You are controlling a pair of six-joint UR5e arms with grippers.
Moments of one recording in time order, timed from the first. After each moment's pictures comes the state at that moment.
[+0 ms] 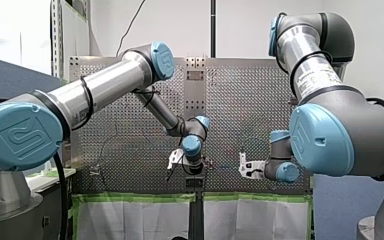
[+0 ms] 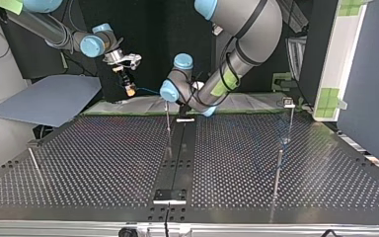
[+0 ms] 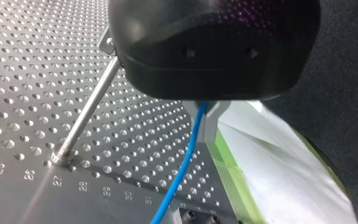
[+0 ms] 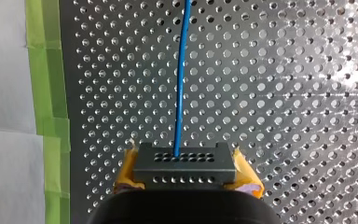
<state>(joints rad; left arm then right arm) -0.59 -2.61 -1.15 -3.16 -1.92 -1.68 1.80 -0.74 1.89 -0.98 1.11 1.56</state>
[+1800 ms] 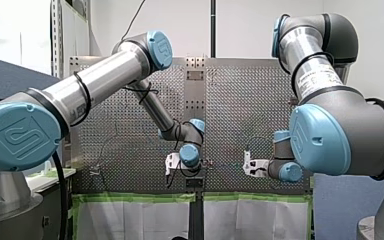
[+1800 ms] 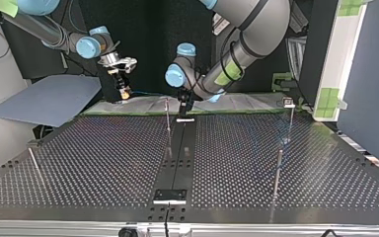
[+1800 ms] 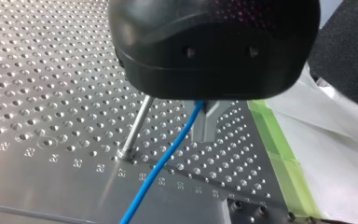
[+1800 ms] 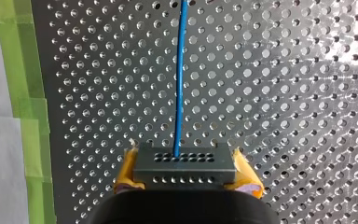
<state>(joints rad) -0.61 -2.54 -1.36 -2.81 -2.01 -1.76 1.77 -0.74 1.88 -1.01 1.11 1.60</state>
